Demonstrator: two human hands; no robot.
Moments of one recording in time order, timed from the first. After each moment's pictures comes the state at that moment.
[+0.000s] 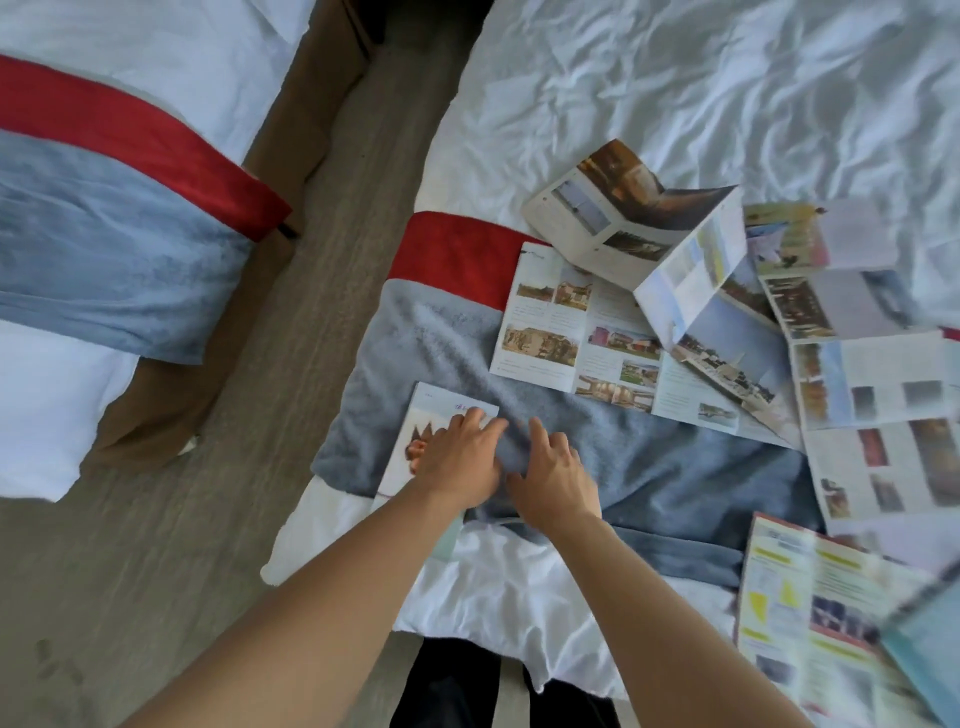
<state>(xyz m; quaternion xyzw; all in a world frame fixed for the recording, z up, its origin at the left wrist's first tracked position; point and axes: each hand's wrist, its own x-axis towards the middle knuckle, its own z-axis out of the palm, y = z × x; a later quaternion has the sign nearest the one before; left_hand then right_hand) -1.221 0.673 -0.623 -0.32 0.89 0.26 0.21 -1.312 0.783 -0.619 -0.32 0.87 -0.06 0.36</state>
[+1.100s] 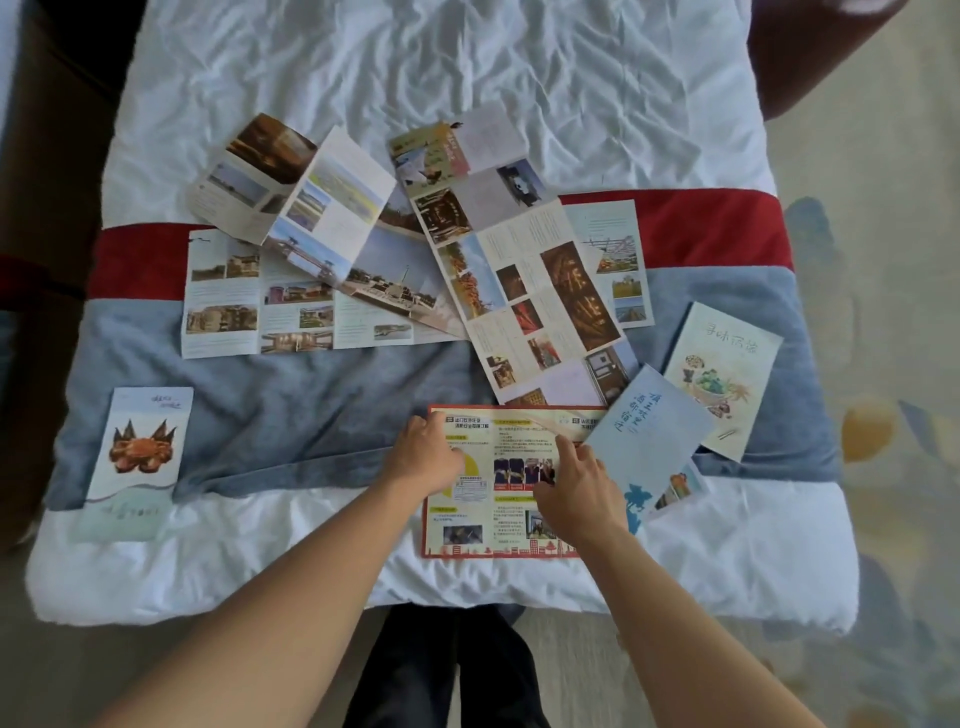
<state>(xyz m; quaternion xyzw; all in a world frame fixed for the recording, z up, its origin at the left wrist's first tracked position) -1.439 1.008 -0.636 -0.38 0.83 0.31 0.28 -1.515 1.202 -0.617 -0.15 0.91 -0.07 0.37</state>
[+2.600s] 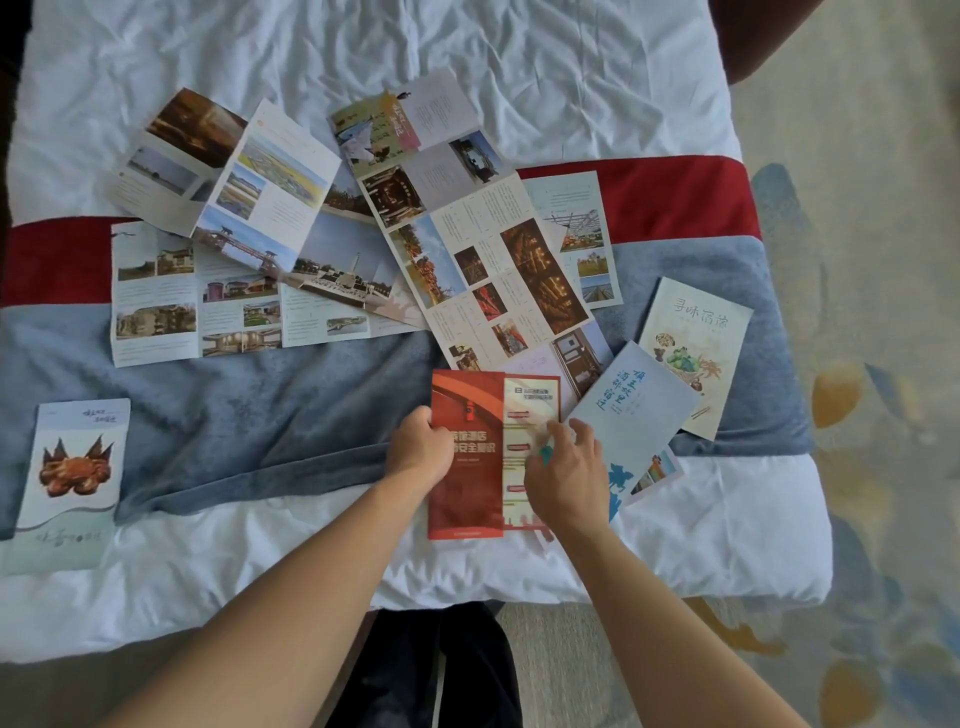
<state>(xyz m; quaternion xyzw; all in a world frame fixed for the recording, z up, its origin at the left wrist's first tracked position) -1.469 1.041 -0.649 -0.51 0.73 0.41 0.18 -1.524 1.216 -0.638 -0.07 0.94 -0.17 0.29</state>
